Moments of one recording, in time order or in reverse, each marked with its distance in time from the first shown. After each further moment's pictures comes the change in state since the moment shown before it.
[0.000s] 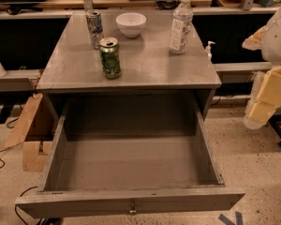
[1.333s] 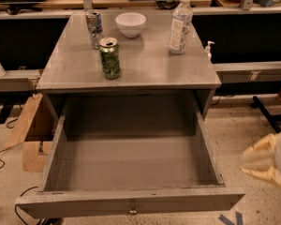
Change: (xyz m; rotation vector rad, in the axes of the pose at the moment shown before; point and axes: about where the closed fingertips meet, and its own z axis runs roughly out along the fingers) arm 0.058 0.122 0.079 0.036 -0.169 0.130
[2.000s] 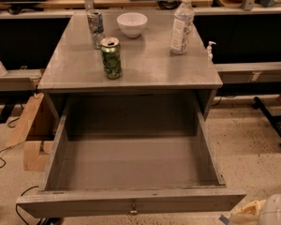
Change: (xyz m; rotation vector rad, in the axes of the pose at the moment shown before) arm 0.064 0.095 0.083 -0.126 0.008 0.096
